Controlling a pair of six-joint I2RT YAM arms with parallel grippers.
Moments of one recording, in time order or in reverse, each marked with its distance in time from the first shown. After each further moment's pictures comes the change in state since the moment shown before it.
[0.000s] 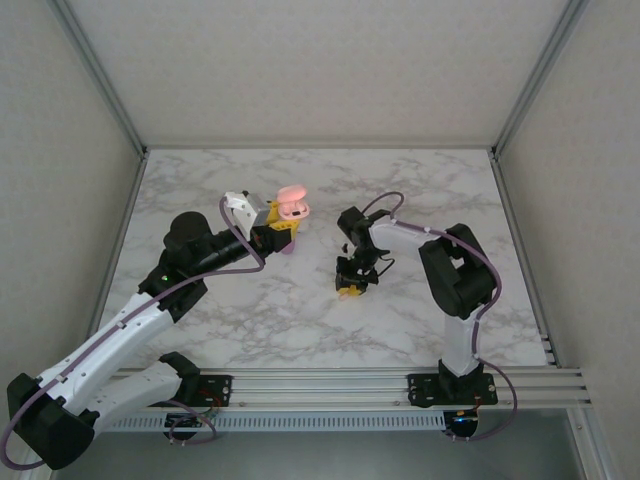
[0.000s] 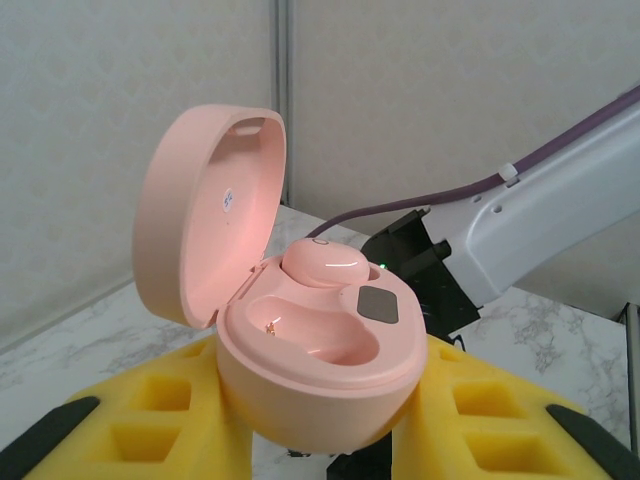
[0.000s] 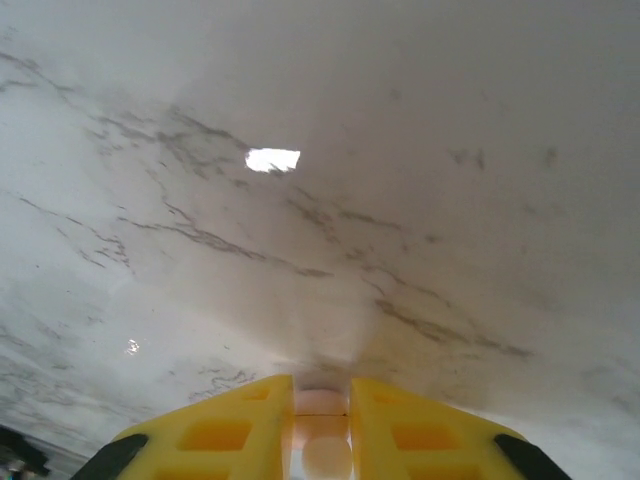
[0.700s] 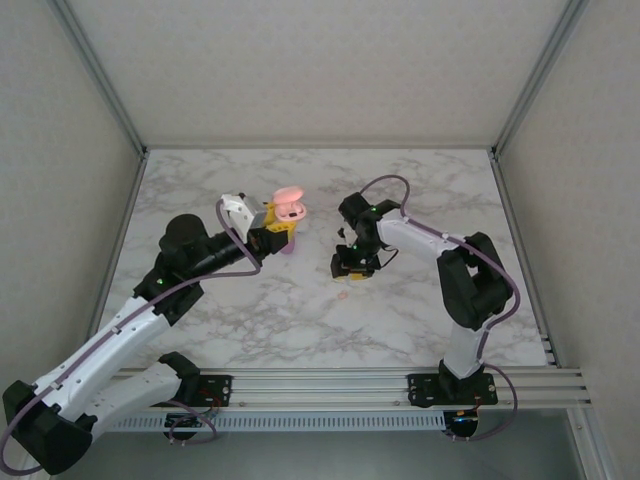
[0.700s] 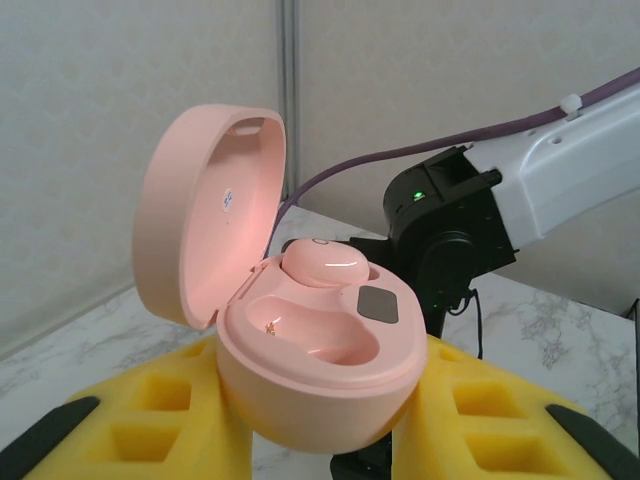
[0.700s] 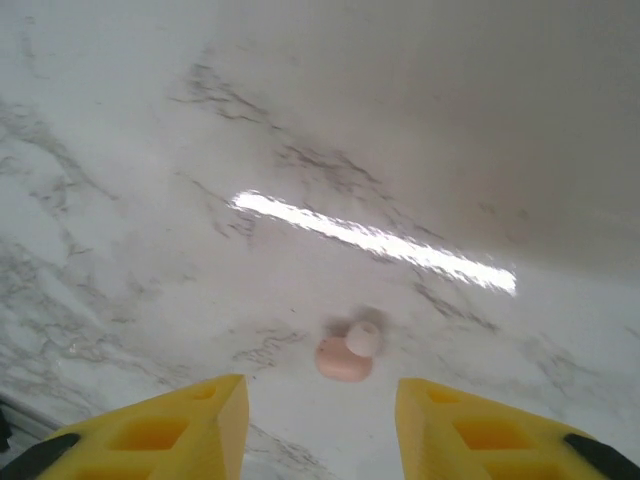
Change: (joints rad) left arm 0.000 -0.038 0.000 -0.042 -0.019 0.019; right arm 0.002 -0.089 0.084 -0.031 0.071 -0.218
